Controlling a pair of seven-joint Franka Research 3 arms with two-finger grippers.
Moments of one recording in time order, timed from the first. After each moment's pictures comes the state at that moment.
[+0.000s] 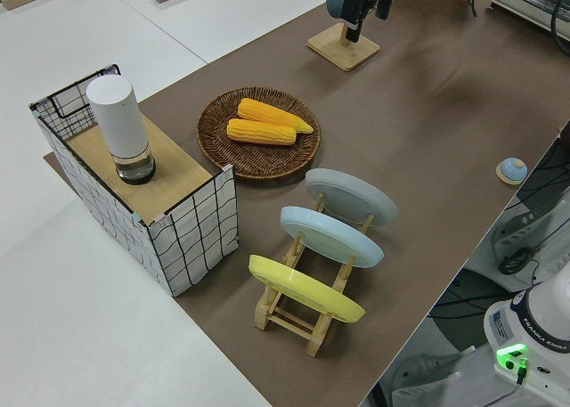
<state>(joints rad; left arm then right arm) 0.06 -0.01 -0.09 -1.60 -0.02 1.57 -0.04 0.24 0.43 0.11 -1.73 -1.73 1.76 0.54</state>
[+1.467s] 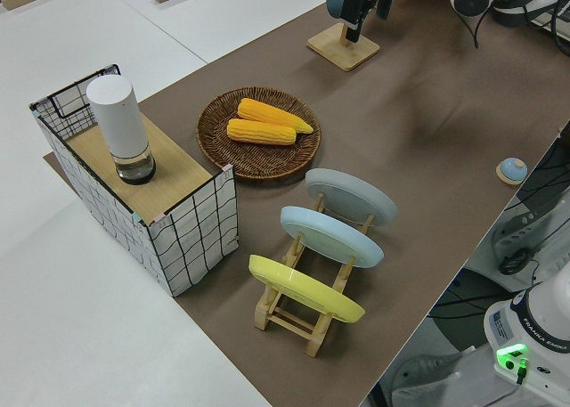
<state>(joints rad) 0.06 -0.01 -0.09 -1.60 -0.02 1.57 -0.04 0.51 0.44 0.12 -1.73 -1.58 1.47 0.55</state>
